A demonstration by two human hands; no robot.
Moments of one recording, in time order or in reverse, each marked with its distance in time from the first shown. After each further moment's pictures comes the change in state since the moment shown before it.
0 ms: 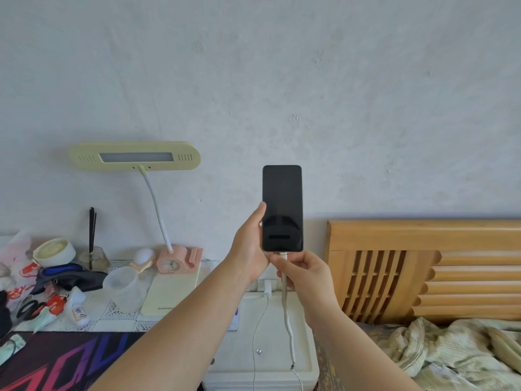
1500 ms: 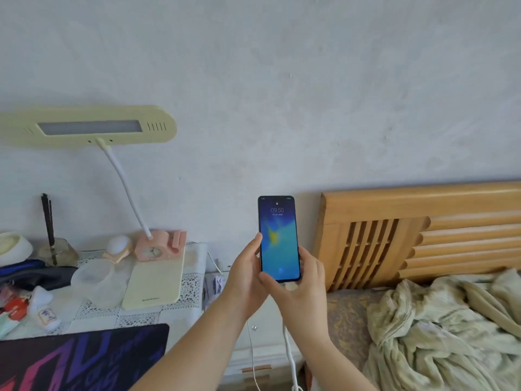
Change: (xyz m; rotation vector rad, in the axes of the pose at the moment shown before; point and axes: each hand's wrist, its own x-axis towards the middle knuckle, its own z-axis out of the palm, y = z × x) left_hand 0.007 -0.079 -0.073 -0.073 -0.111 -0.262; right_hand 0.000 0.086 0.023 -0.340 0.234 -0.264
